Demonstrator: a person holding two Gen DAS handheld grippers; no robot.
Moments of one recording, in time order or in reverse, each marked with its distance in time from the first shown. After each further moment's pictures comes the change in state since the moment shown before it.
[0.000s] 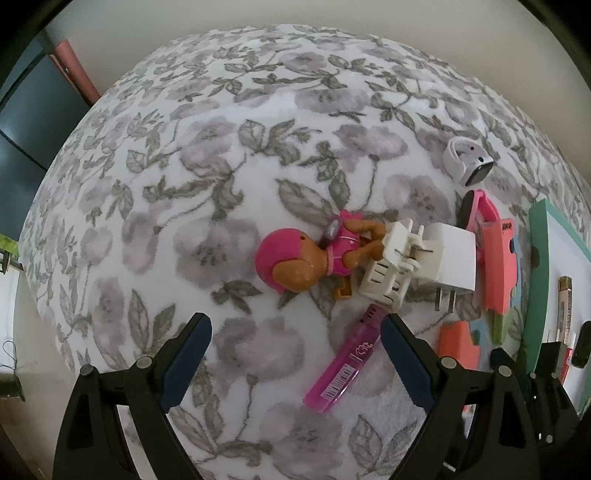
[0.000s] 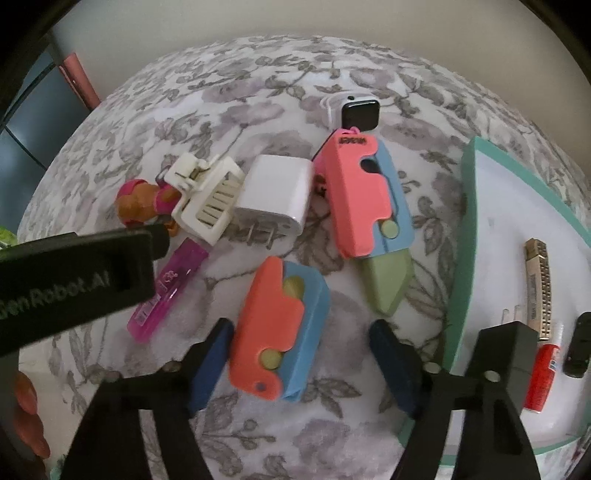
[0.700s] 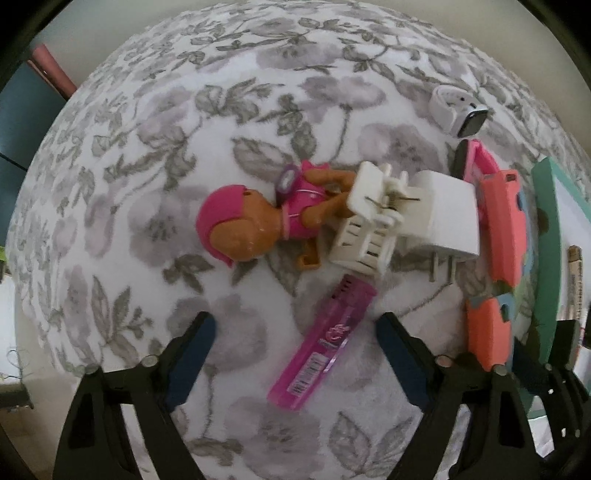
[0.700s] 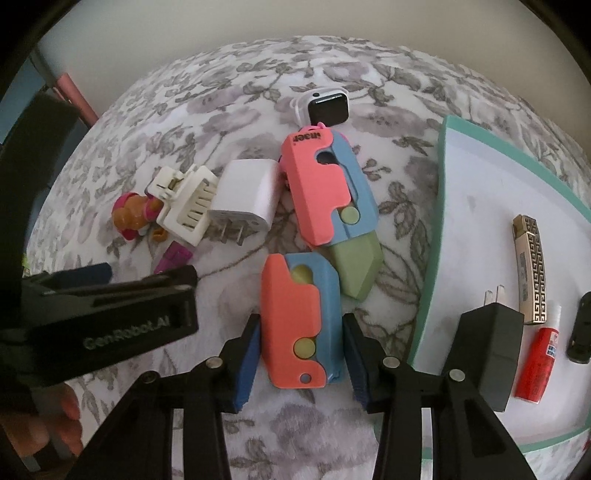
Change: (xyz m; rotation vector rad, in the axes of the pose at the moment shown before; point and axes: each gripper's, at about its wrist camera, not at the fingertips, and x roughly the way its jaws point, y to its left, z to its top) left arm 0.028 -0.028 -0.015 0.045 0.084 -0.031; right arm -0.014 -0.038 -0.006 0.068 0.005 0.066
